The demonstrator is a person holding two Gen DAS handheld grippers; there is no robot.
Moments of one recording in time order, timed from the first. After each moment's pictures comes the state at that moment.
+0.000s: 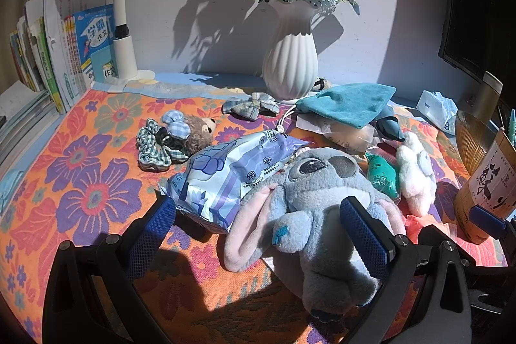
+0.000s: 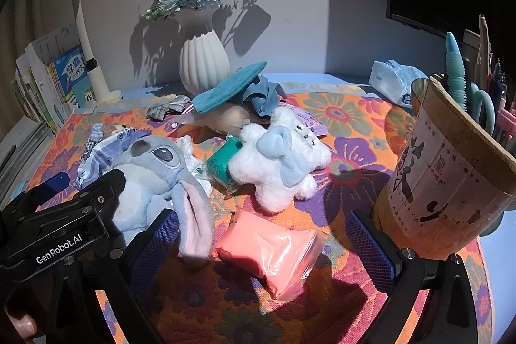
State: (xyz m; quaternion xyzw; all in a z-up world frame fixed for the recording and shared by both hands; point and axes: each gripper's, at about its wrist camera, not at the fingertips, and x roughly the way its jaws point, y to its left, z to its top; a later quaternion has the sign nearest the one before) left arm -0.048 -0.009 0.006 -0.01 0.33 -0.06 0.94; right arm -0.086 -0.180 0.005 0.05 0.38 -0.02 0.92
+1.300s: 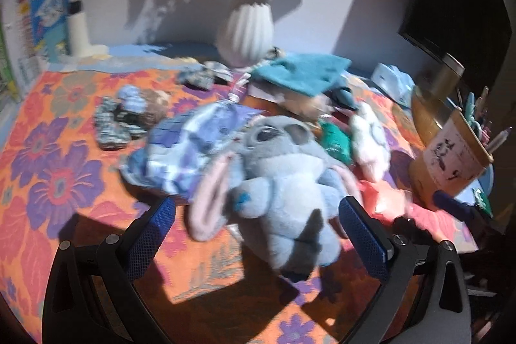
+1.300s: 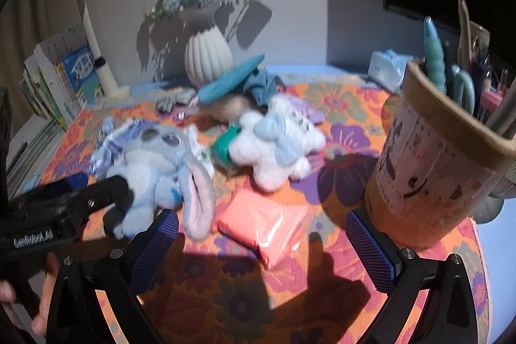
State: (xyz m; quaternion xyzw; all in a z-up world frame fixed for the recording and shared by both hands) left arm -0.047 -0.014 0.011 -0.03 0.41 -0.18 0.89; right arm -0.105 -0.190 0.007 0.06 0.41 0.00 0.91
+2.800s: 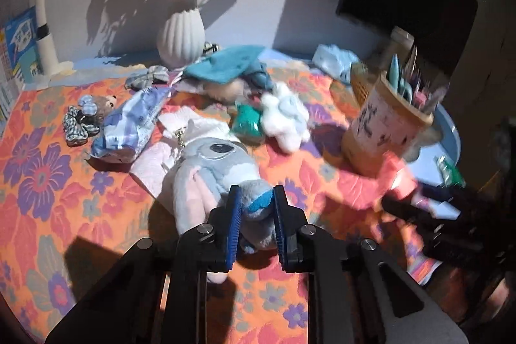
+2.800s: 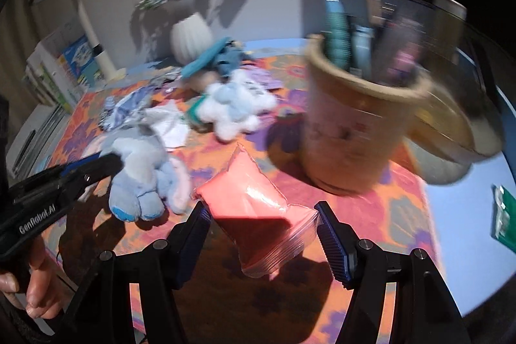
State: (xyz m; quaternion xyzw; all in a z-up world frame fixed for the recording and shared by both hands) left arm -0.108 -0.067 0.039 0.01 0.42 -0.23 0.88; right arm -0.163 -0.244 0.040 0.07 0.46 -0.01 0.88
